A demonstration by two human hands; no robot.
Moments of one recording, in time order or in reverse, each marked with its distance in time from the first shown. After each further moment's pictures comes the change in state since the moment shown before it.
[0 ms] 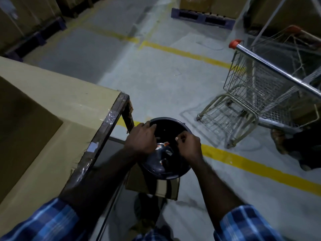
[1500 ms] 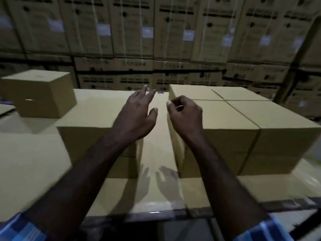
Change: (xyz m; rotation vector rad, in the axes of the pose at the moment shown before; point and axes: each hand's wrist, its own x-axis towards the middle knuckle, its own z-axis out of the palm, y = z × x) left_hand -0.738 -0.087 -0.155 0.047 1.104 -0.985; right_hand -0.612 -0.382 0.063 0.558 -0.416 -1.397
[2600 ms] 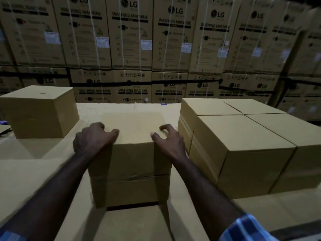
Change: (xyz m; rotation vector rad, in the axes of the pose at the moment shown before) left_hand 0.038 -0.254 -0.042 0.112 -0.077 -0.593; right_hand 0.007 -0.034 0.170 0.039 -0.240 0.266
